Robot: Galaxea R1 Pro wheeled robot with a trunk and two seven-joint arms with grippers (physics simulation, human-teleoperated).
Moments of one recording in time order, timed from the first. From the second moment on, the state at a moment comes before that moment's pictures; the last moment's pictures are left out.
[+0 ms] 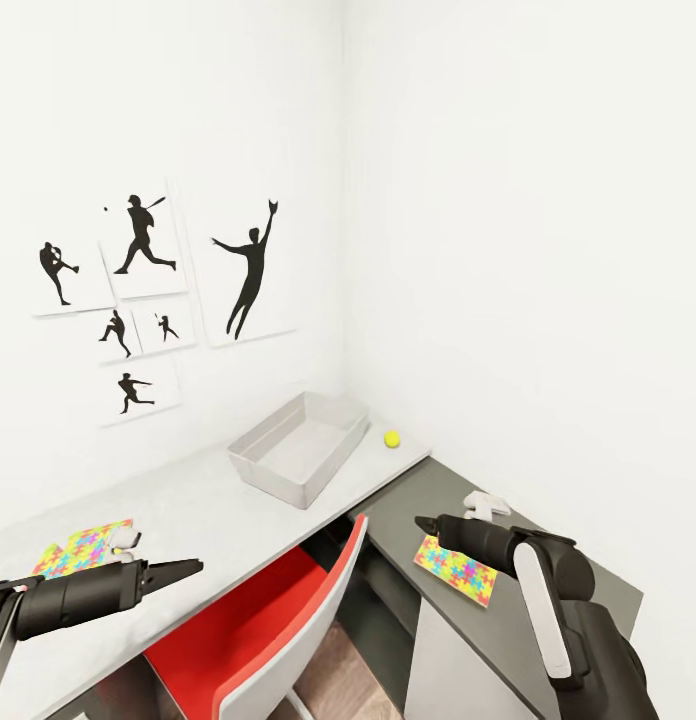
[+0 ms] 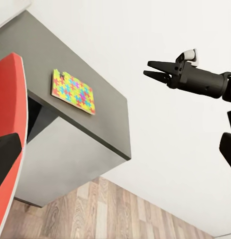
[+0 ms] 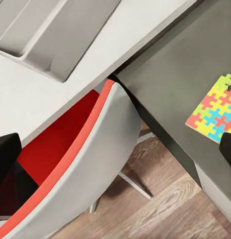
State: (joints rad) left arm -0.24 0.26 0.38 -1.45 0.00 0.99 -1.52; right arm -0.34 0.06 -0.10 -1.58 -0.24 1.03 0.15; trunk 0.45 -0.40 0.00
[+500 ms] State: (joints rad) left arm -0.24 0.27 0.42 -1.45 0.00 1.00 -1.53; right arm -0.34 0.07 -0.10 -1.58 -0.24 1.03 0.15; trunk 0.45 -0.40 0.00
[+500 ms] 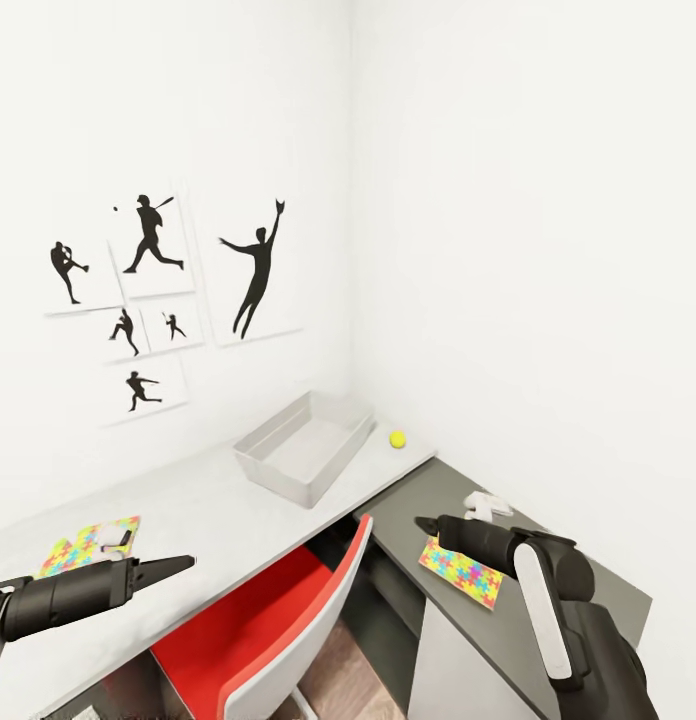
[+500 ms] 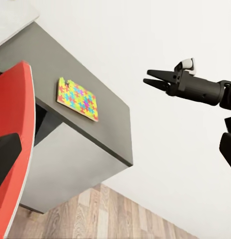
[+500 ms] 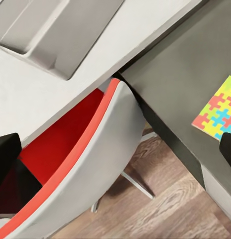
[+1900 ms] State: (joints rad) left arm -0.24 0.27 0.50 -1.45 0.01 0.98 -1.57; right arm -0.33 0.07 -0.10 -1.57 -0.23 1.03 0.16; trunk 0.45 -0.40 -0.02
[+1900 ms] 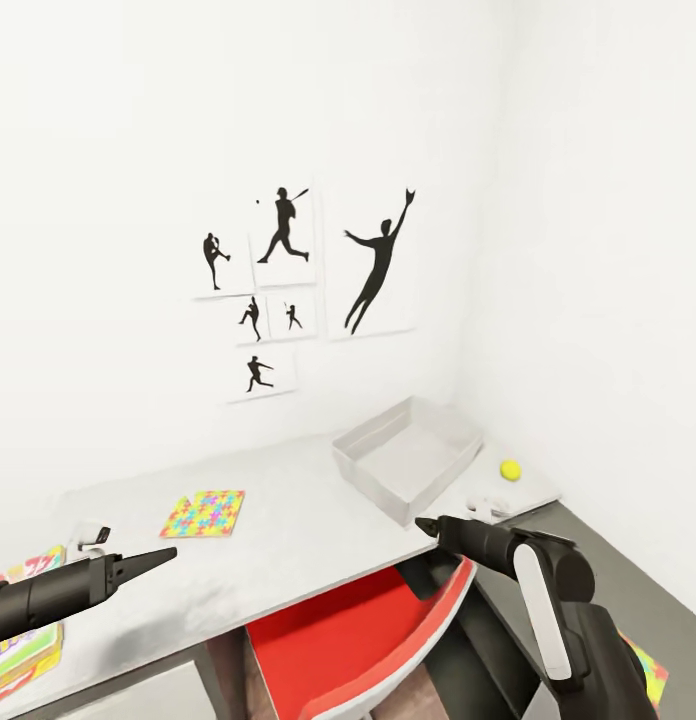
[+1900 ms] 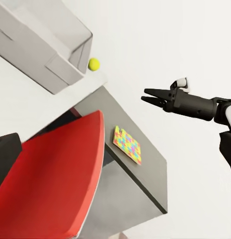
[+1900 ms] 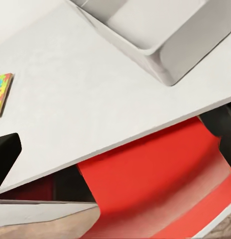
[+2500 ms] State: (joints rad) left arm -0.24 0.27 0.50 -1.45 0.01 0.98 -1.57; right arm -0.33 0.06 -0.10 -1.57 -0.23 1.03 0.15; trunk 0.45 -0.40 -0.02
